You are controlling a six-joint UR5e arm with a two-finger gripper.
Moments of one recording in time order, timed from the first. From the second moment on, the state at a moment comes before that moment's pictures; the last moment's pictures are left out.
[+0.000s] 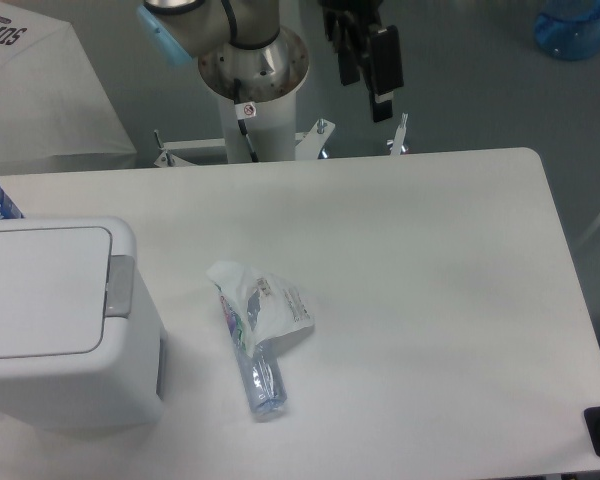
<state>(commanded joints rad) 2.59 -1.43 -1.52 -1.38 1.53 1.81</state>
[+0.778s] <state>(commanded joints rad) 2.47 -1.51 -1.52 -1.28 1.42 1.27</state>
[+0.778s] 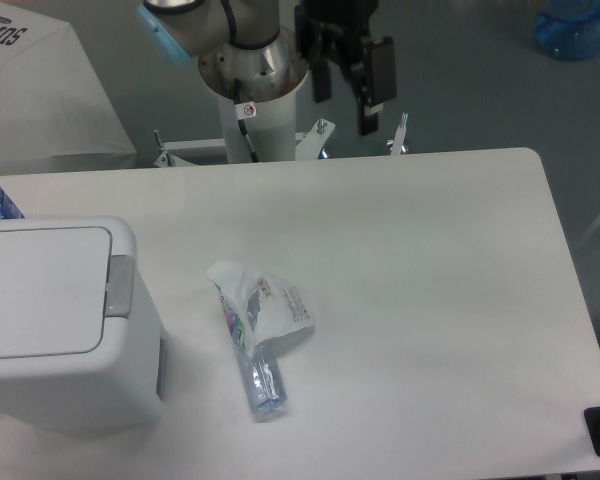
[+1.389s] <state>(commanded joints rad) 2.25 -1.68 -1.49 -1.01 1.40 0.30</state>
